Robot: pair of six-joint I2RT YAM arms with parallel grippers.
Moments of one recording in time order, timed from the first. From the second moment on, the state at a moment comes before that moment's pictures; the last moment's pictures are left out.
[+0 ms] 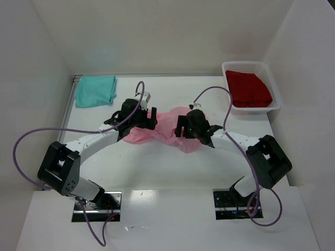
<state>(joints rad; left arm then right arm) -0.49 1.46 0.92 -0.05 0.00 -0.22 0.61 1.50 0.78 -0.02 0.10 0.59</state>
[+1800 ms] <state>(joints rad) -0.49 1.54 0.92 -0.04 -0.02 -0.22 0.57 1.46 1.25 0.03 0.33 0.45</state>
